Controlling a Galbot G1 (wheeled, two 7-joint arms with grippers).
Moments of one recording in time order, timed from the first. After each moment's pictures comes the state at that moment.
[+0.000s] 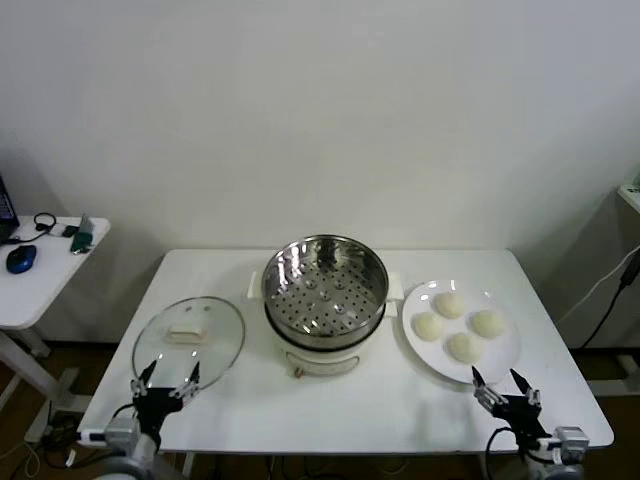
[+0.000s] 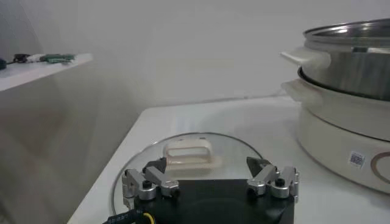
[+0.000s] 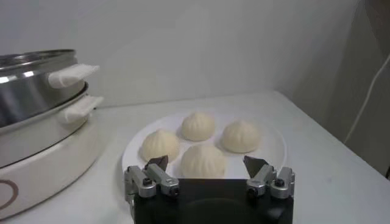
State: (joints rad) left arm 1.58 -1.41 -0.74 -1.94 -0.11 0.25 0.09; right arm -1.61 1.13 0.69 1.91 0.52 -0.18 0.02
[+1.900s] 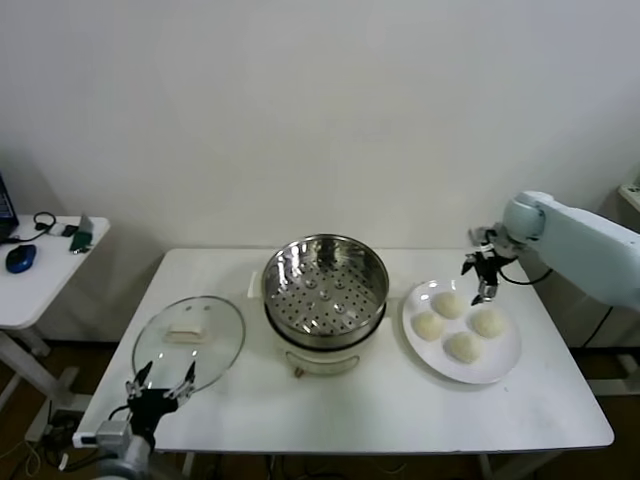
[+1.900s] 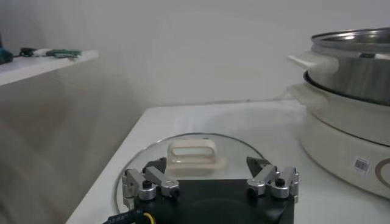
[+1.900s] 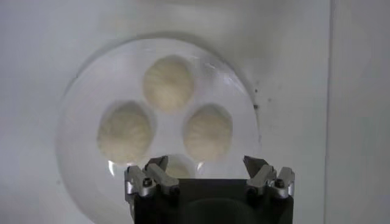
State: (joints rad) left arm 1.59 -1.39 -0.75 -1.93 -0.17 0.22 0.09; right arm 0.32 0.94 -1.19 0.71 0.14 -0.04 -1.12
